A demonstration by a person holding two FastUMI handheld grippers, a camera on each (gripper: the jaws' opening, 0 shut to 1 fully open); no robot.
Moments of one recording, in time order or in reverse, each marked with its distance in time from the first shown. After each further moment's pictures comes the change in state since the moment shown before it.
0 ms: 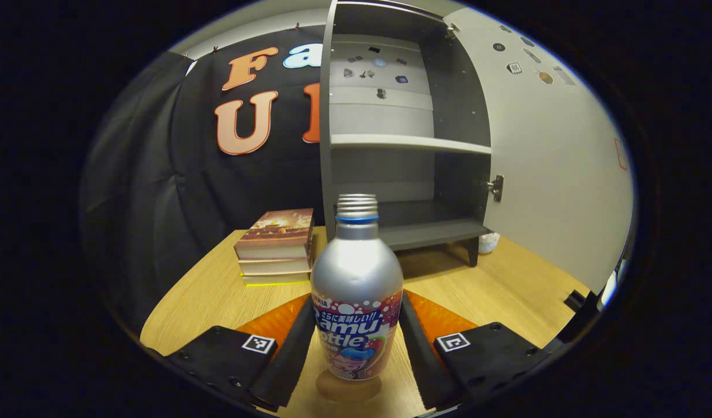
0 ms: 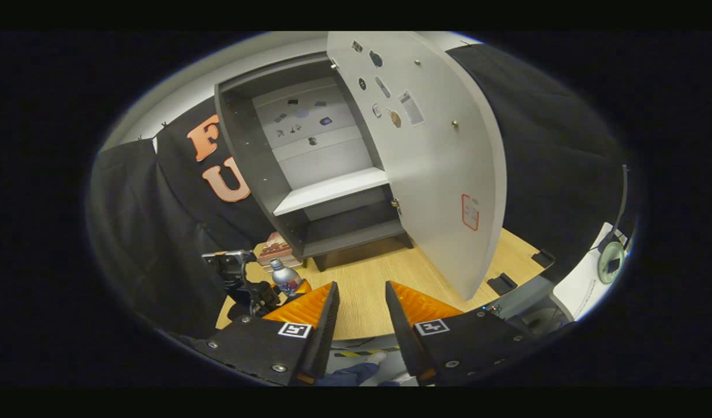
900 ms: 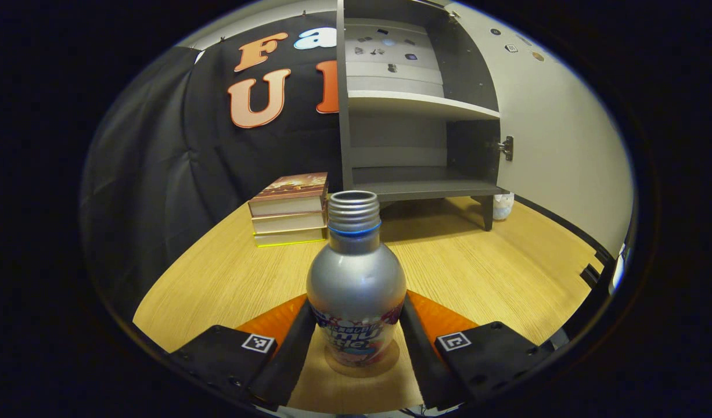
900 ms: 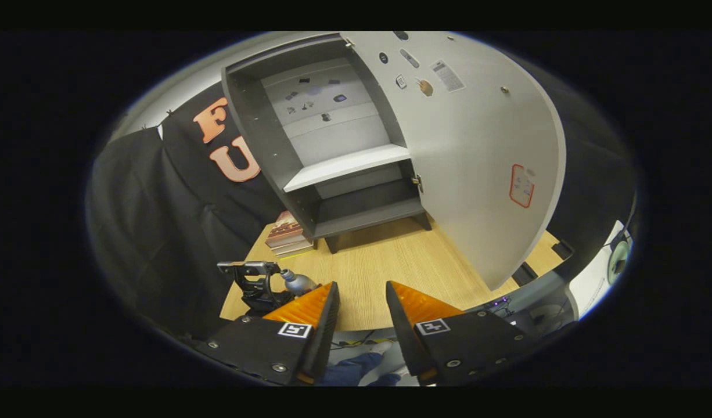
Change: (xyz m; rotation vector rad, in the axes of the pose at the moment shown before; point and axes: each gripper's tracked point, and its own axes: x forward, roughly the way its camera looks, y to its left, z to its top) left arm -0.024 0.015 -0.065 -0.022 0.100 0.045; right arm -0.003 0.008 -0.022 -0.027 0.128 0.055
